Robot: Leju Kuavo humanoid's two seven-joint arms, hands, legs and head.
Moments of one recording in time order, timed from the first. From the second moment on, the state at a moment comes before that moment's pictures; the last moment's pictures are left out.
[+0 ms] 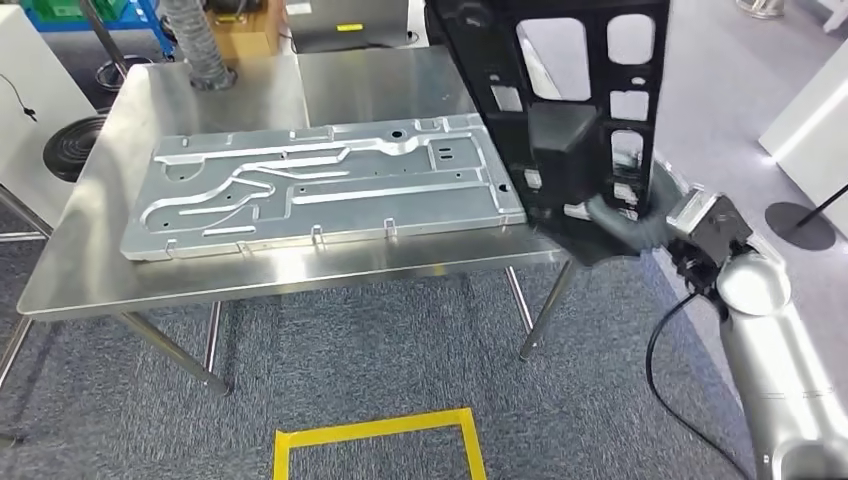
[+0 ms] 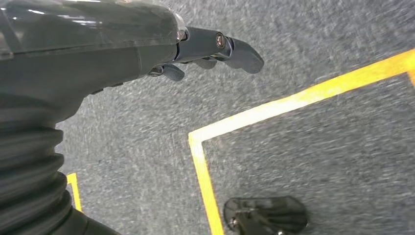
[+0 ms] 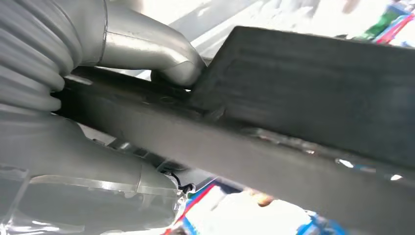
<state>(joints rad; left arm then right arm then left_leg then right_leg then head) -0.10 -0.19 1.09 -0.19 -1.32 0.08 -0.17 -0.60 -0.50 0.14 -1.41 0.00 0.46 -0.39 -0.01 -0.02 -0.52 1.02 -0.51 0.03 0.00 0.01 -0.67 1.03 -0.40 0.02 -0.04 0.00</state>
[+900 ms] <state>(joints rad) -0.11 -0.19 1.07 -0.19 -1.34 0.06 -0.17 -0.96 -0.58 0.47 -1.08 0.77 0.02 -0.39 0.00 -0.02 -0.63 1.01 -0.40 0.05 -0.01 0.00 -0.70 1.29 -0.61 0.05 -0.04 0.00</state>
